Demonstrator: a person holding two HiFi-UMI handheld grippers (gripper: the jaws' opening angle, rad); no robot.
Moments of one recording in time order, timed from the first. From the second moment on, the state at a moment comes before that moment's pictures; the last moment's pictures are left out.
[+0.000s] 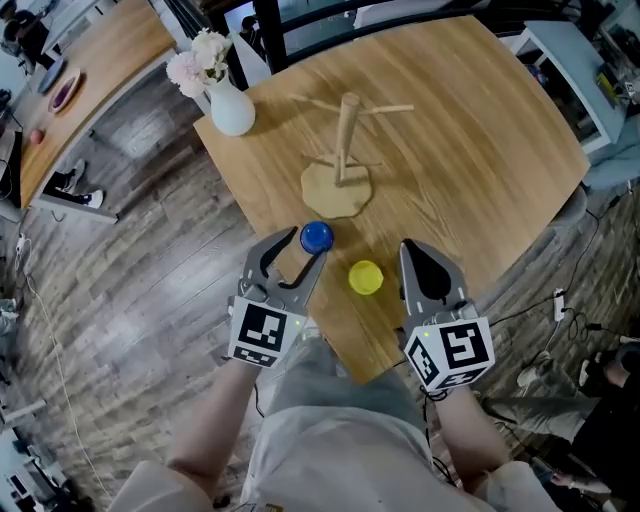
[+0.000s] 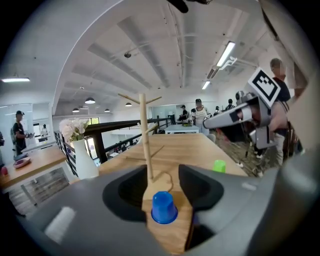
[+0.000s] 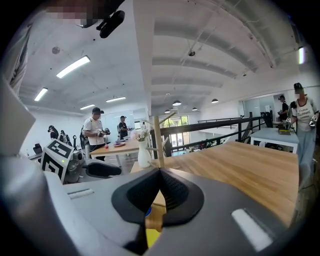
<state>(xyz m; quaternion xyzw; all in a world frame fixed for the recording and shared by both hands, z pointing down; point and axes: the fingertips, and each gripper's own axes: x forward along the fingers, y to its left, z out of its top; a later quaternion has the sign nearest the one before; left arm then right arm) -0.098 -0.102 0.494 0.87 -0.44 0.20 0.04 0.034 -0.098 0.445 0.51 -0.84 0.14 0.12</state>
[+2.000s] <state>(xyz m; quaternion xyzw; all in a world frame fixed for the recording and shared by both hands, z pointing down) -0.102 -0.111 0.494 0.87 -0.43 0.21 0.05 0.032 -0.107 0.449 0.50 -0.85 0.14 0.12</state>
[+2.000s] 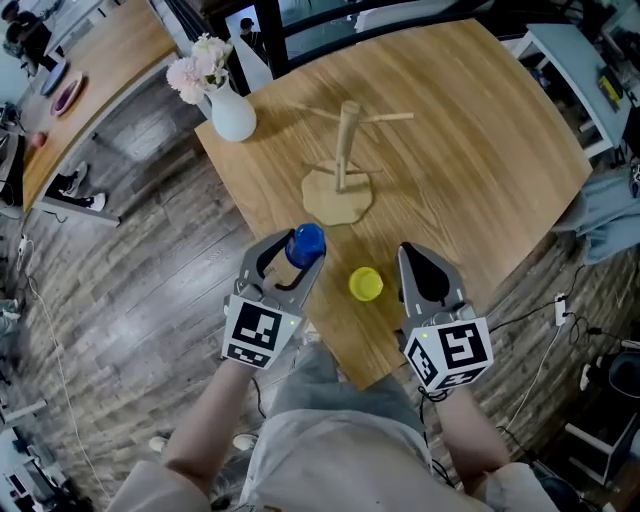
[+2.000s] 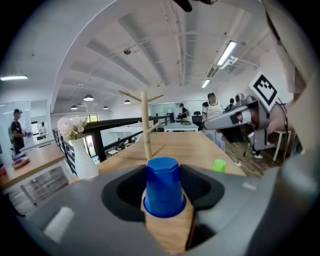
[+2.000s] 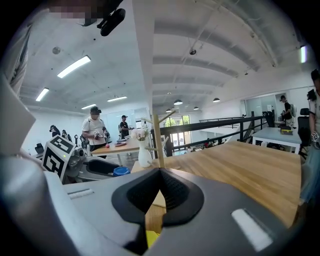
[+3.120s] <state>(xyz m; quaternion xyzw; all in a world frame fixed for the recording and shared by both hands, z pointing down) -0.105 -0.073 0.362 0.88 -0.45 0.17 0.01 0.033 -0.072 0.357 0.50 -0.85 0.11 0.10</state>
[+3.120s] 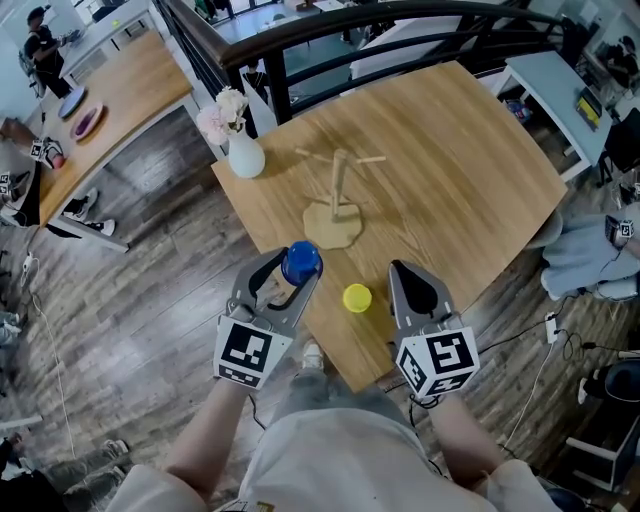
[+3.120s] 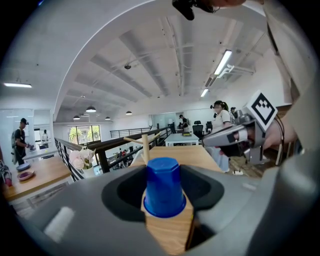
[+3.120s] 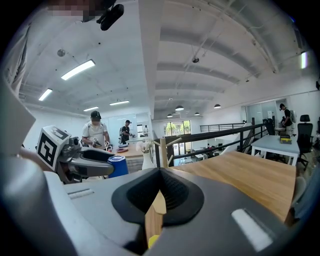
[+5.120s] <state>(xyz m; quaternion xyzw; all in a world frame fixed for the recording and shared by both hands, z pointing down) -0.115 -0.236 0.446 0.87 -0.45 0.22 0.01 0.027 -0.193 0.409 0.50 -0.84 0.16 0.13</state>
